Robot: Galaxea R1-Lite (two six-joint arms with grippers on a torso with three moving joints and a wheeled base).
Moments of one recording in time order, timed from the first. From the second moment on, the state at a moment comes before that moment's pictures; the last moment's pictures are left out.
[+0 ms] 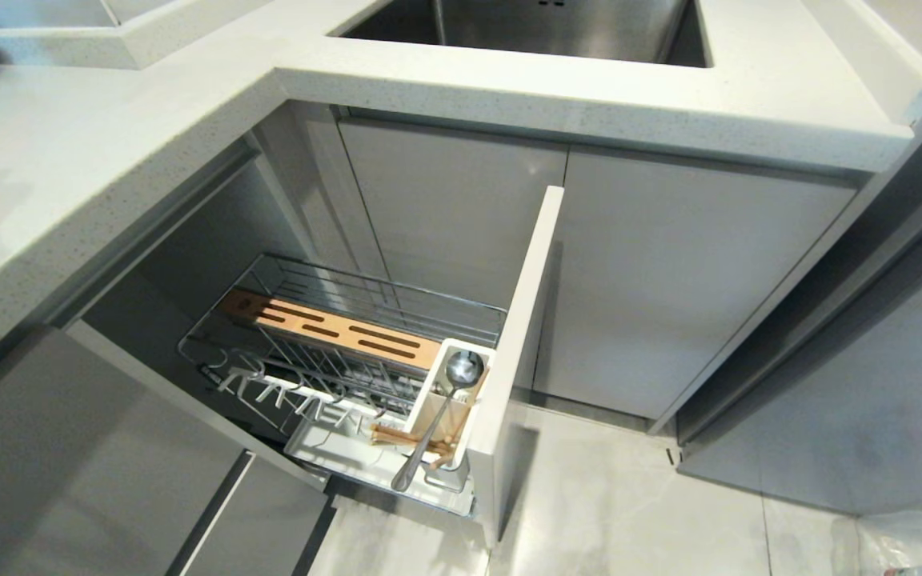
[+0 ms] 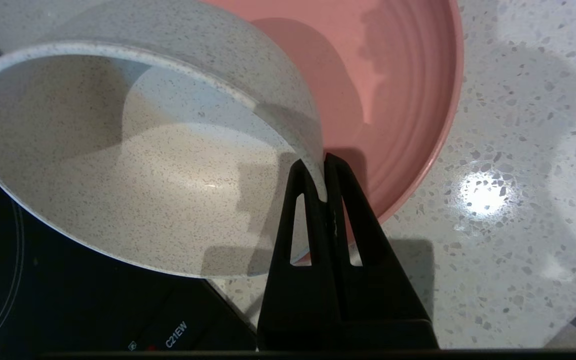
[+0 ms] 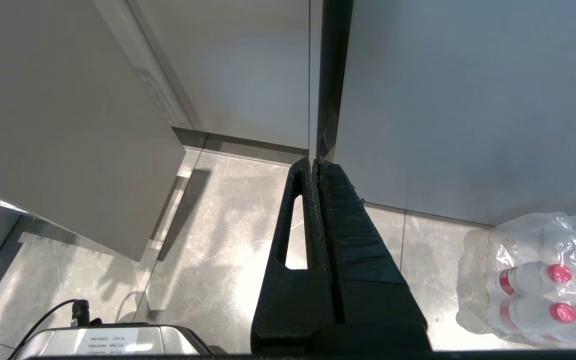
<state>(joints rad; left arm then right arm) 0.53 1.43 -1.97 0.97 0.05 0.17 0.00 0.00 0.00 0.00 -0.02 0.05</state>
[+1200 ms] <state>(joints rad) 0.54 1.46 -1.97 0.97 0.07 0.16 0.00 0.00 0.00 0.00 -0.02 0.05</state>
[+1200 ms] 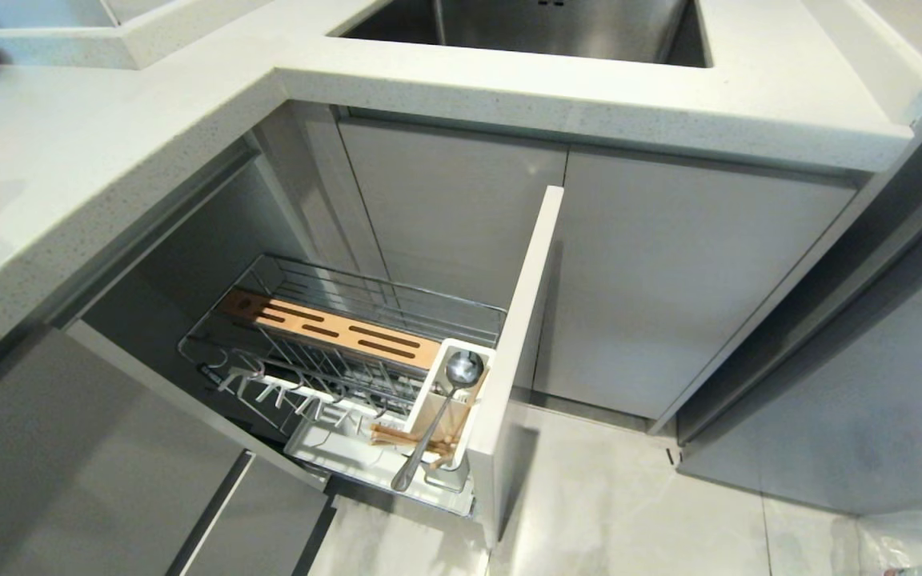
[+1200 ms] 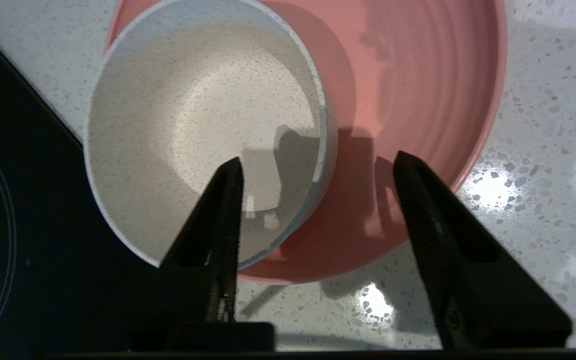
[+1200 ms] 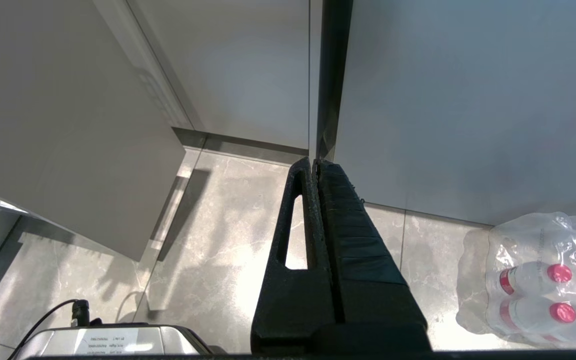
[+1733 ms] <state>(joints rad) 0.54 1.29 -1.97 0.88 0.05 0.04 0.00 0.00 0.00 0.00 -0.02 0.05</state>
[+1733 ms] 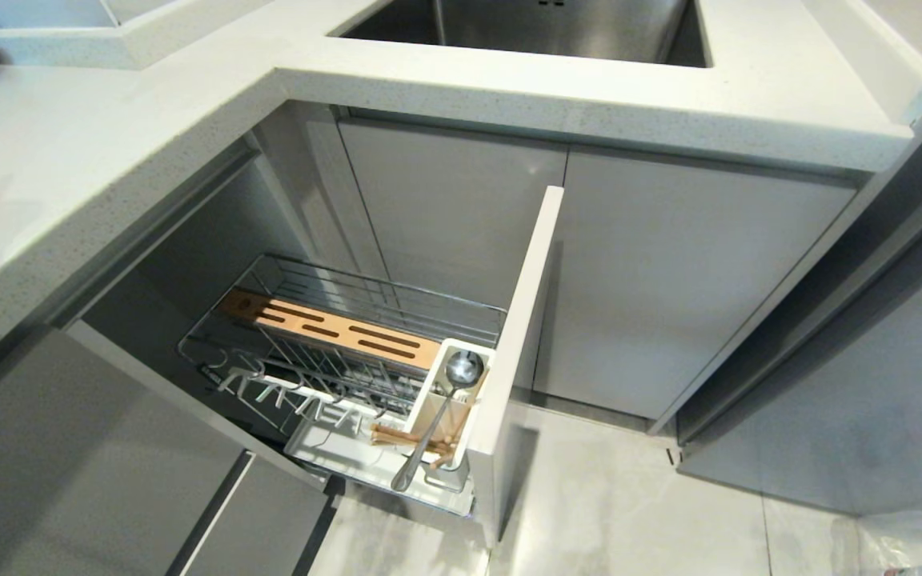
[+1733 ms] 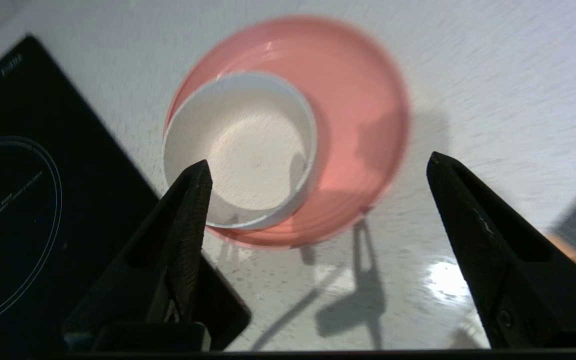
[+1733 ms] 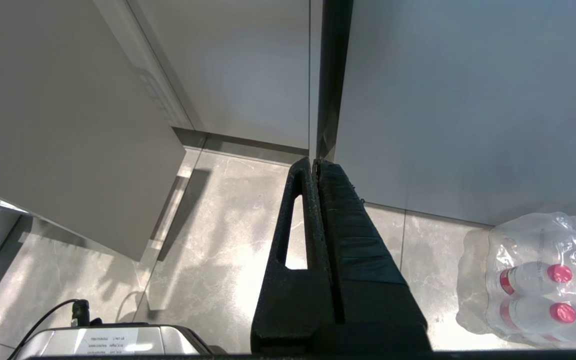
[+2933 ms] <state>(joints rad) 0.11 1.07 -1.59 0.57 -0.85 -0.45 0.00 0.00 0.00 0.00 -0.02 0.05</state>
